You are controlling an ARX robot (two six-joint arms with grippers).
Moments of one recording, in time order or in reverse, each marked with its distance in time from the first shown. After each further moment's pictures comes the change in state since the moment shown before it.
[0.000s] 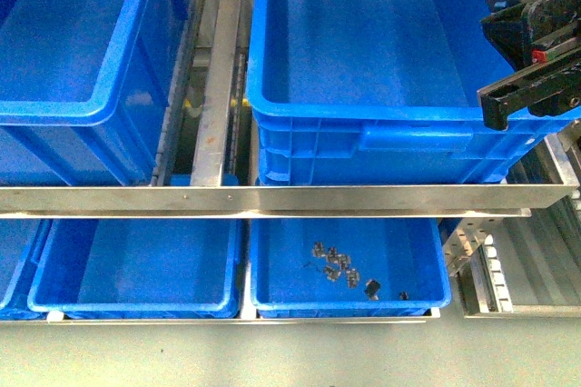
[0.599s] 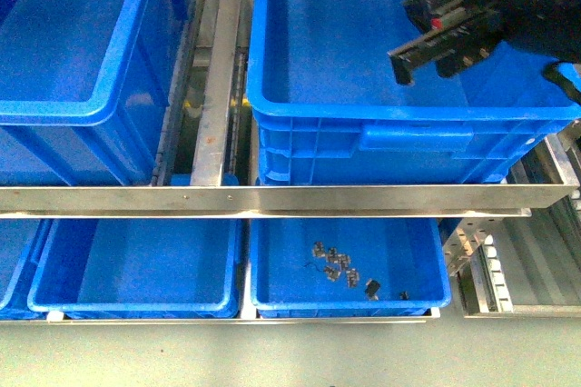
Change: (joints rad) left arm 0.000 -0.006 0.000 -0.006 0.000 0.000; right arm 0.027 0.248 0.230 0.000 -0.055 0.014
